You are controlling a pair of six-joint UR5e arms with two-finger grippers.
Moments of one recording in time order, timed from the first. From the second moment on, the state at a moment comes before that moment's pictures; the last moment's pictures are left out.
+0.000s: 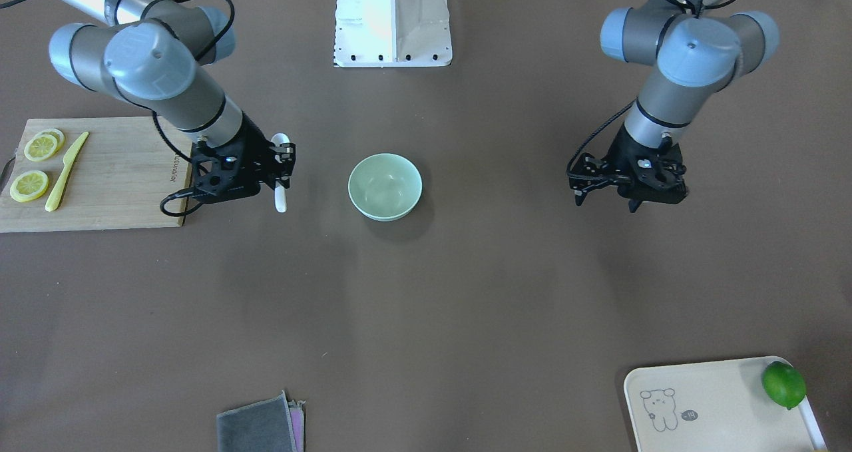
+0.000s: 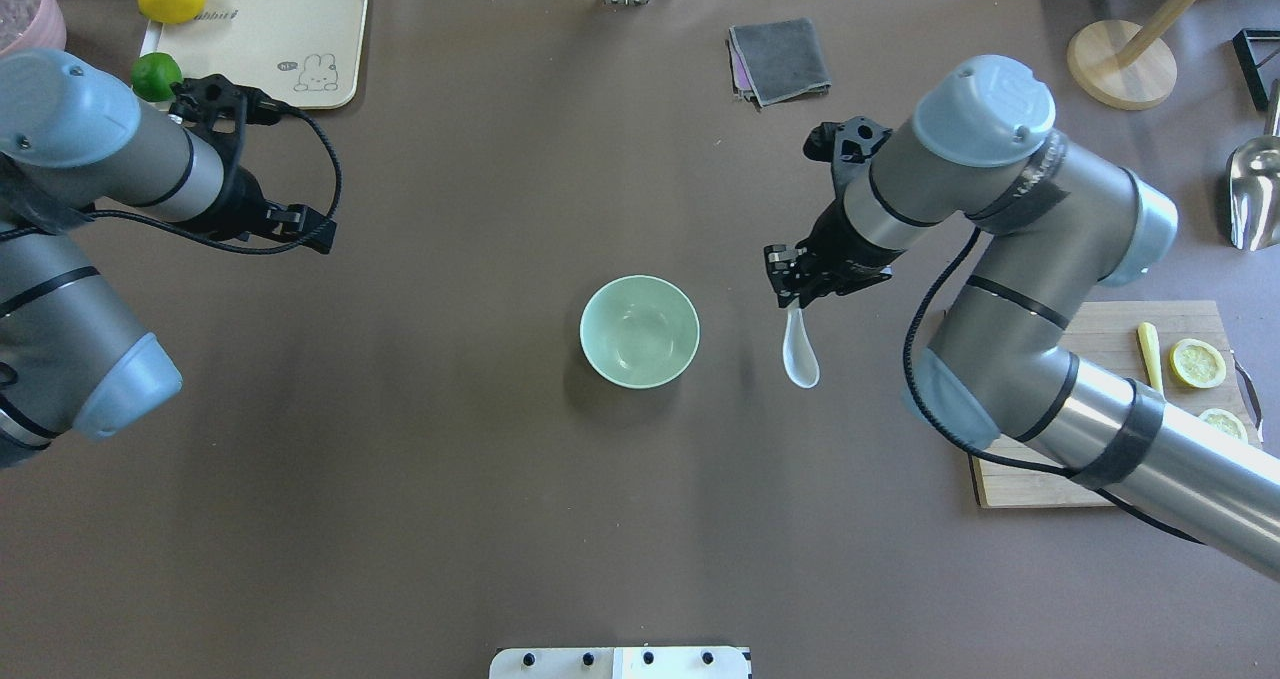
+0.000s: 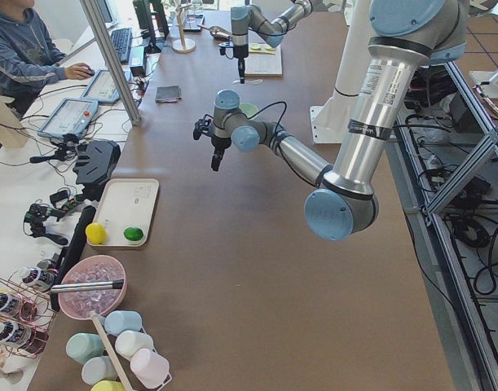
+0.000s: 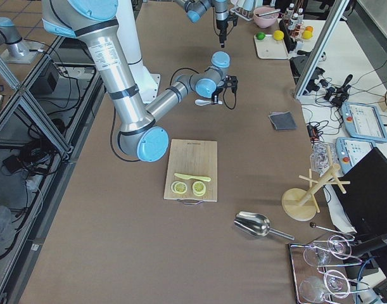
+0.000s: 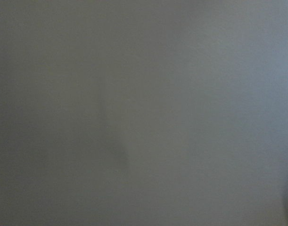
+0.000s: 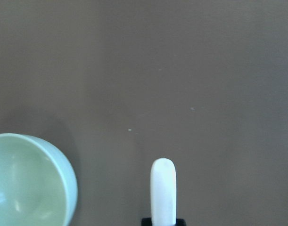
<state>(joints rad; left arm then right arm) -0.86 -1.85 -1.78 -1.82 -1.99 -0.78 0.70 -1.06 1.71 -1.37 2.16 1.10</state>
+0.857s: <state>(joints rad) -0.94 -1.79 -1.79 -1.82 -2.00 -0.66 0.60 -0.82 1.55 -1.38 1.99 1.25</state>
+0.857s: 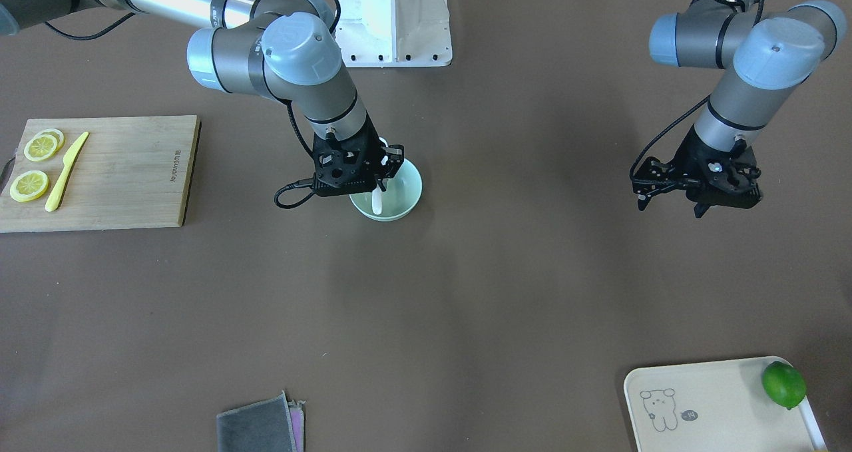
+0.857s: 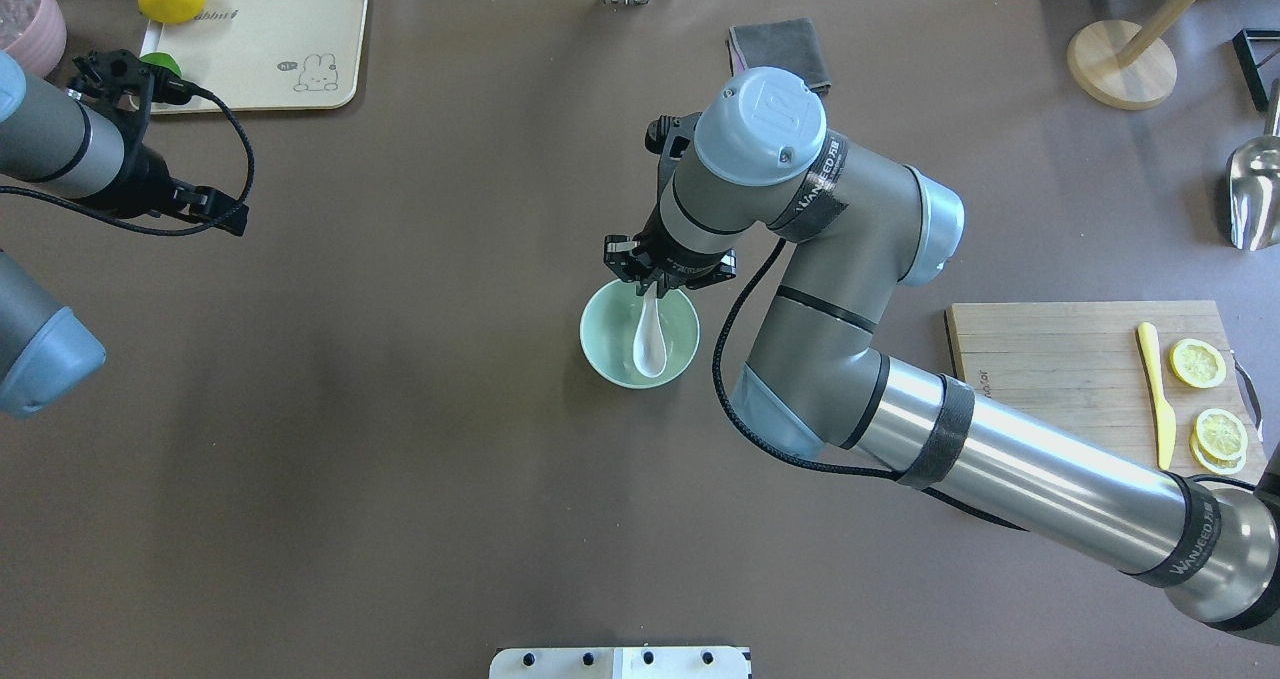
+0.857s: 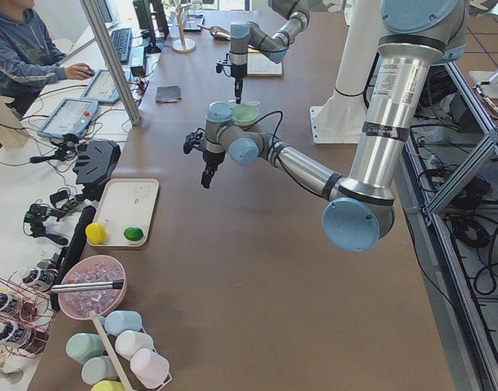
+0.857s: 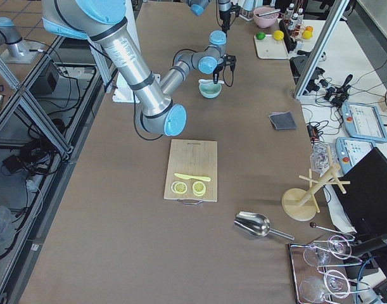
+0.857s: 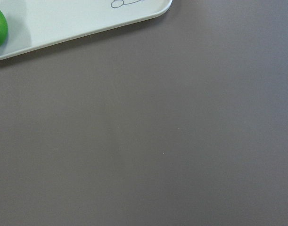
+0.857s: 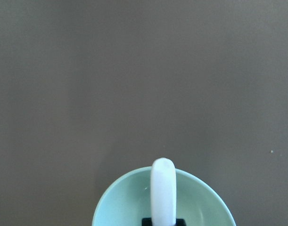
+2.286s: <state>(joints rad) -0.95 -1.79 -1.82 -1.82 -2.00 -0.67 0.54 -0.84 1.55 -1.31 1.81 1.26</state>
